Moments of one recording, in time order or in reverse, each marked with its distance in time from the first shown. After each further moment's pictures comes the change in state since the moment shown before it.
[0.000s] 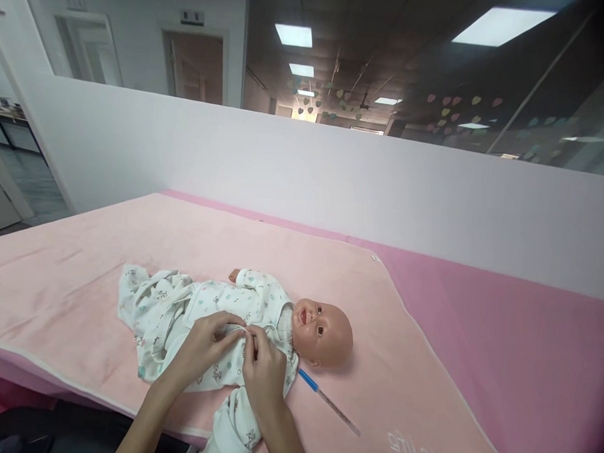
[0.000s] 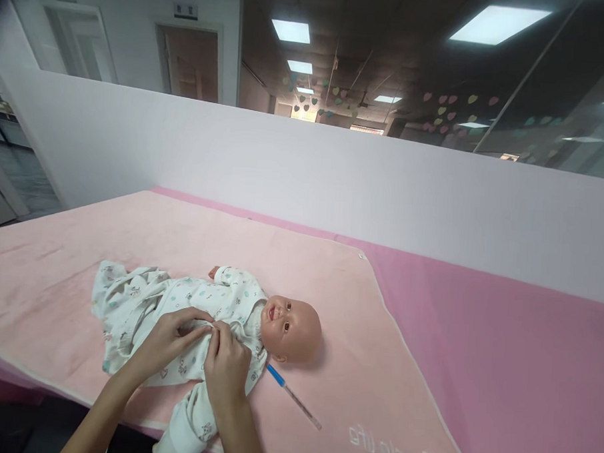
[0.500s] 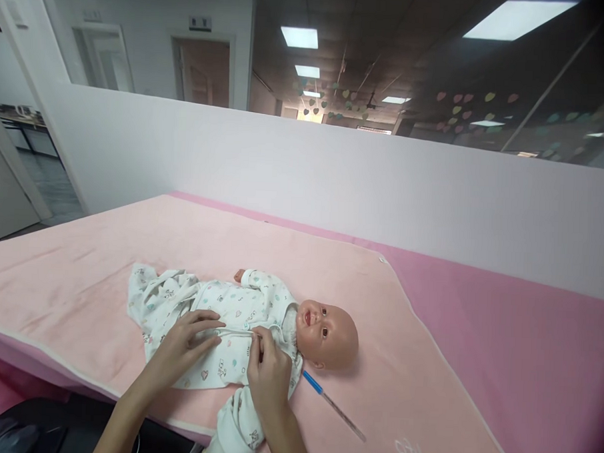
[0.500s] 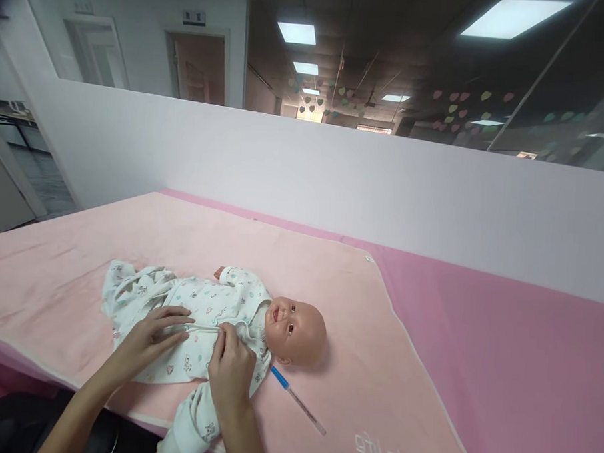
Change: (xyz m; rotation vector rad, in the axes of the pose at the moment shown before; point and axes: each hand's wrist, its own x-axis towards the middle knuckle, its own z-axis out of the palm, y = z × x) left_hand -0.026 -0.042 -0.029 0.247 0.067 -0.003; right_hand -0.003 0.001 -0.001 -0.008 0.044 0.007
